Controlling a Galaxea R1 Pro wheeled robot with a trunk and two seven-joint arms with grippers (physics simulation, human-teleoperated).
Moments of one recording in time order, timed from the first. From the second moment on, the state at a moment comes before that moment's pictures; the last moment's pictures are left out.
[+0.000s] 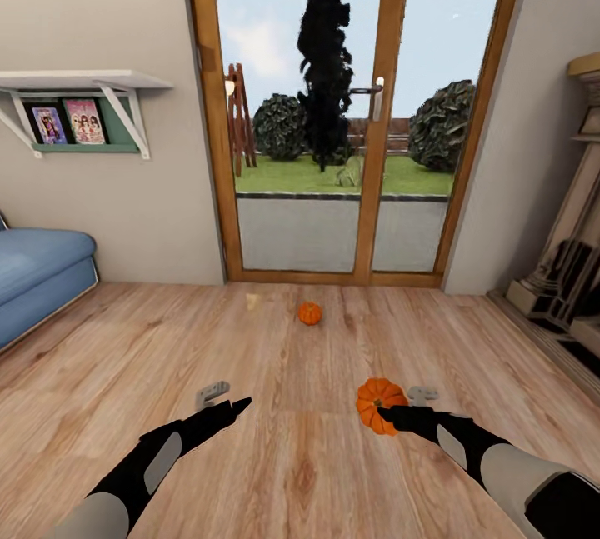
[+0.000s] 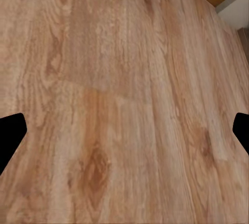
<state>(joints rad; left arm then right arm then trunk) -0.57 0.06 -0.07 -0.51 0.51 0.25 -0.41 -0.80 -0.15 0.59 -0.07 -0.67 0.05 0.34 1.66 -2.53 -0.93</state>
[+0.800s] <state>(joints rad) -0.57 0.06 -0.07 -0.47 0.51 0.25 -0.41 -0.80 -0.15 0.59 -0.07 -0.67 0.05 0.35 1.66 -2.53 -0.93</state>
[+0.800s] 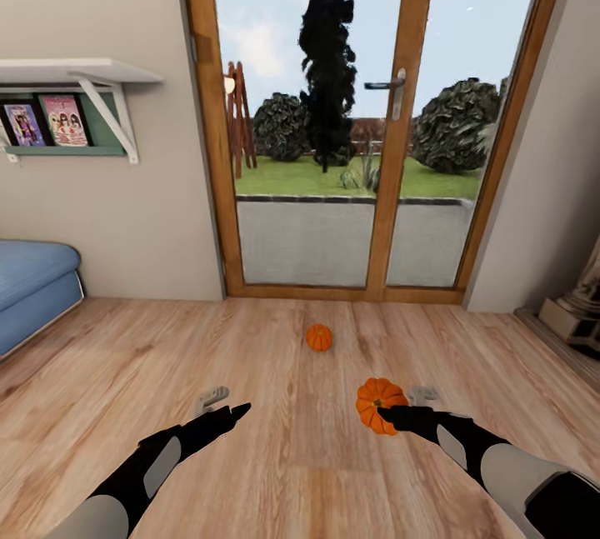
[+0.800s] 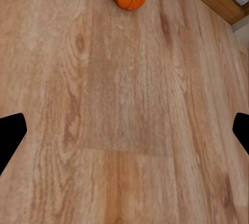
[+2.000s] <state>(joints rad) -0.57 0.06 -0.07 -0.47 0.51 0.25 -0.41 -0.80 -0.15 0.59 -0.07 -0.67 0.05 0.35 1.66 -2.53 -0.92</state>
